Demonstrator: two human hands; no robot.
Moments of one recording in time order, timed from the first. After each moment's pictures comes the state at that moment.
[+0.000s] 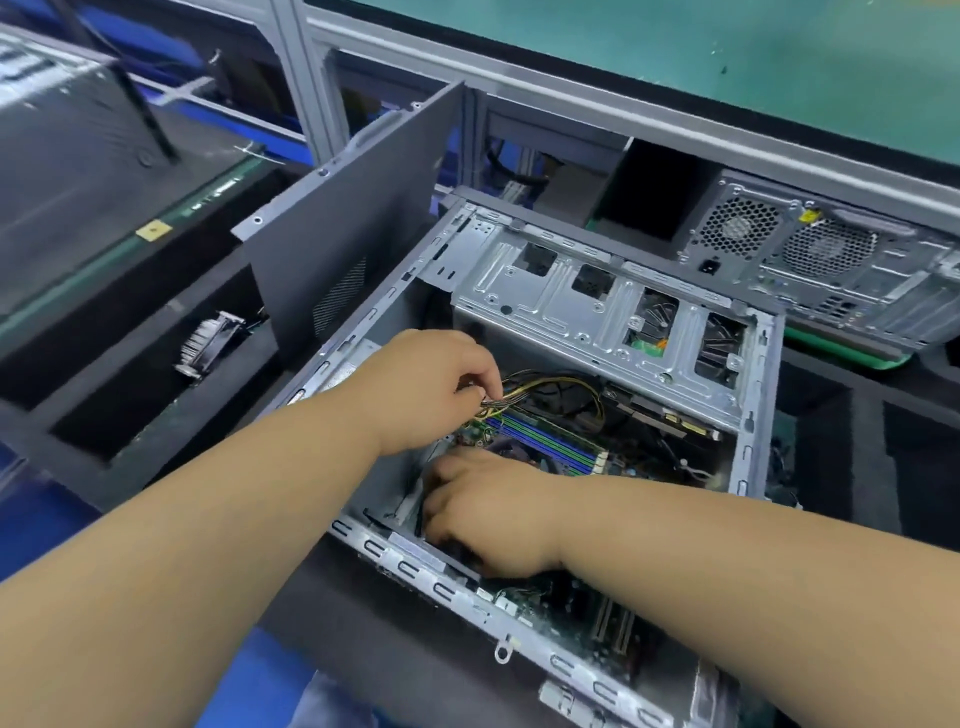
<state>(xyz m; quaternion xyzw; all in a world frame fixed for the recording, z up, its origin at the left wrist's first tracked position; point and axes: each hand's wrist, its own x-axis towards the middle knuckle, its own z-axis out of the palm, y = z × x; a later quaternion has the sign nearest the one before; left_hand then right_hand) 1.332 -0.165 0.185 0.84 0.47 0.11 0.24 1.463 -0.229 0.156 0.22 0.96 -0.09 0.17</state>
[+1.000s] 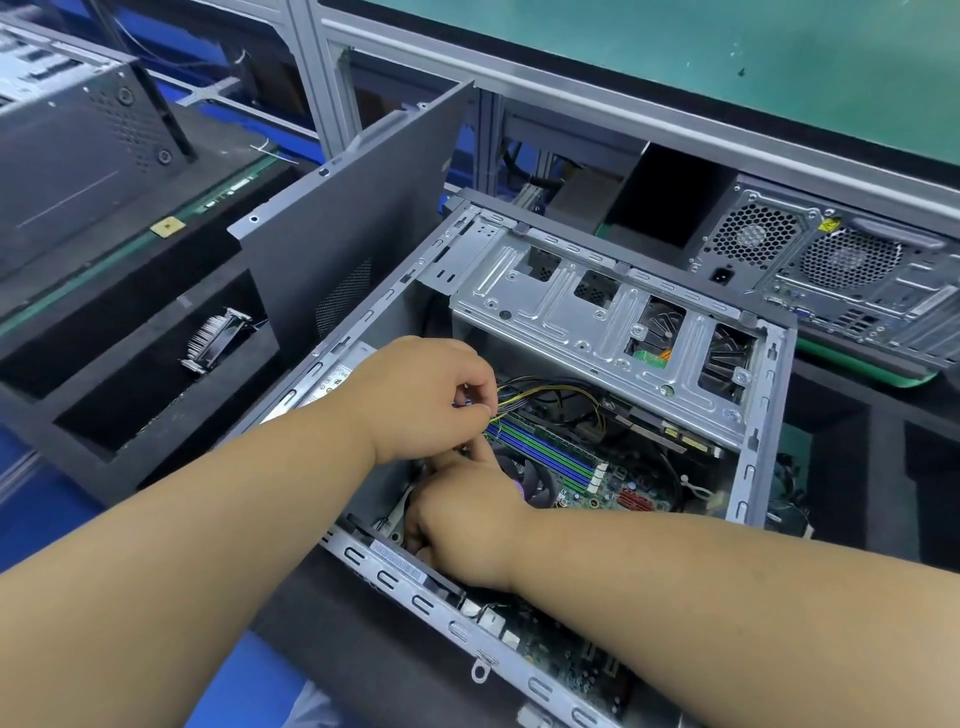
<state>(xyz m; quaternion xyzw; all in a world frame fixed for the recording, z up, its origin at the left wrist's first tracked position) 1.338 -0.169 0.189 0.84 0.49 0.10 0.23 1.453 -0.233 0.132 0.38 0.91 -0.15 0.06</state>
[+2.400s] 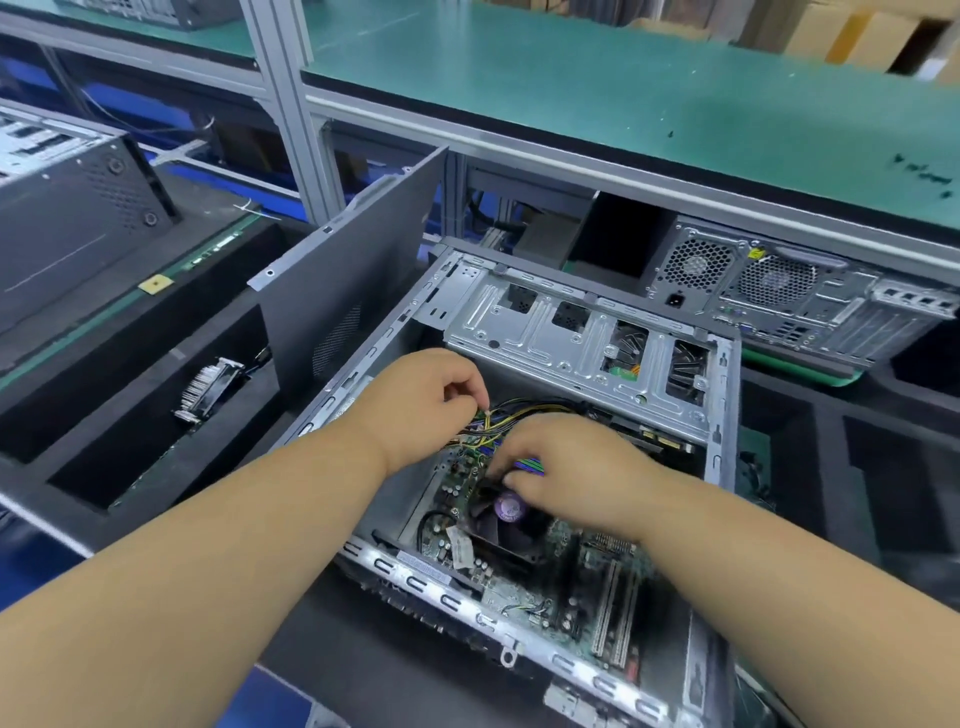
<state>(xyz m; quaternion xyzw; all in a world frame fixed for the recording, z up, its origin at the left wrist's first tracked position) 1.334 -0.169 0.189 0.77 0.51 0.23 0.32 1.521 -0.226 0.195 0.53 0.81 -0.24 -0.05</state>
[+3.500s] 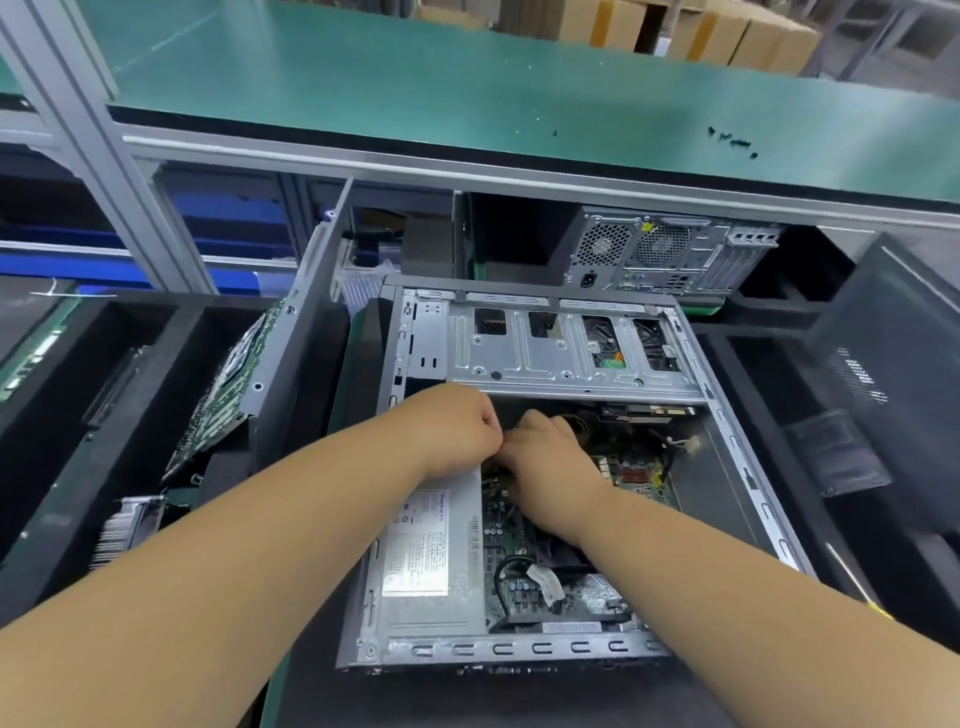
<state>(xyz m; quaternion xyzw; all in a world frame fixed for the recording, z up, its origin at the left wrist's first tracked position) 1.321 -0.095 0.212 0.87 0.35 -0.07 0.34 1.443 -0.191 0.145 0.72 0.69 -0.07 0.03</state>
